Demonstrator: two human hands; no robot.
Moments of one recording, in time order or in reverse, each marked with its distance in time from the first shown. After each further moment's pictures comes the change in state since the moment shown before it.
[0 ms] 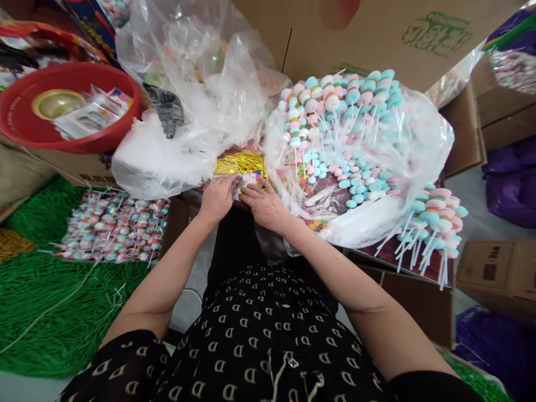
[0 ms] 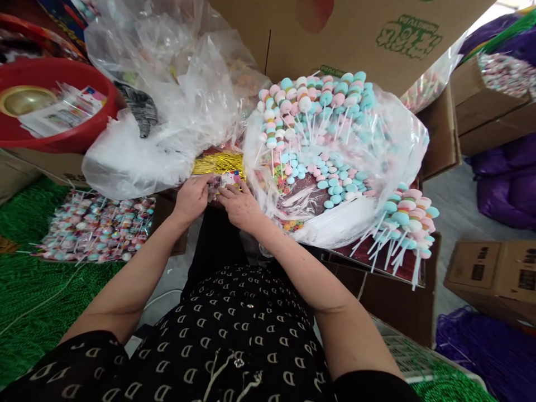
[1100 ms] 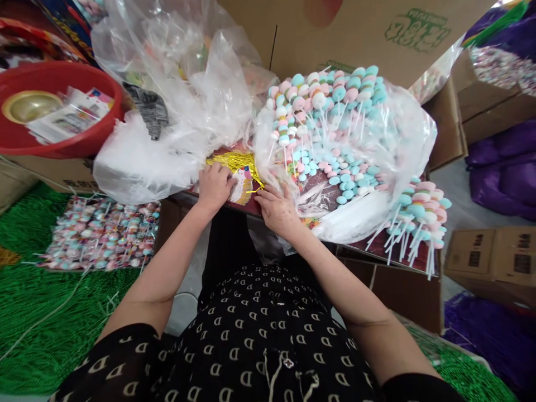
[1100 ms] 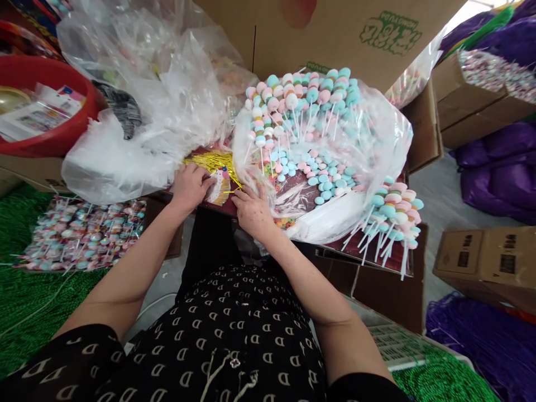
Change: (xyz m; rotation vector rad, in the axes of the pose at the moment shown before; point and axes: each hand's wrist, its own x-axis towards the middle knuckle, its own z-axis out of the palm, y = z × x) left_hand 0.038 0.012 0.006 0.172 -0.055 -0.070; right_hand -0.047 0.019 0.007 0.045 0.177 0.252
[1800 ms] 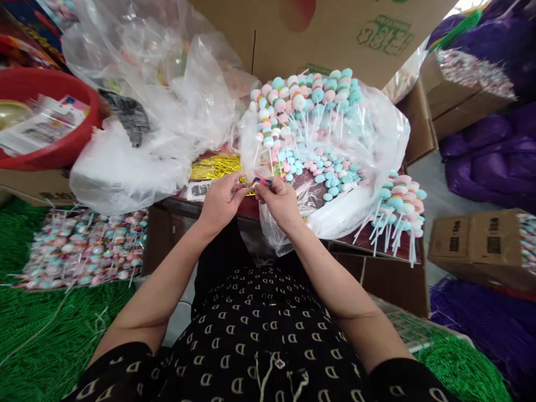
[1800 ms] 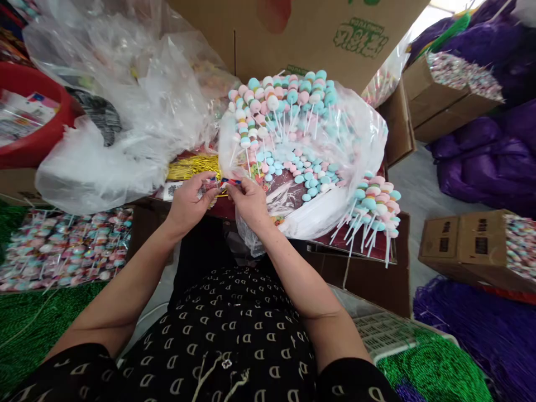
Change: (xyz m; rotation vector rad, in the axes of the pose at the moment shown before) left_hand -0.032 0.053 -0.024 -0.514 0.099 0.202; right_hand 0.016 0.000 -0.022 1.017 0.381 0.417
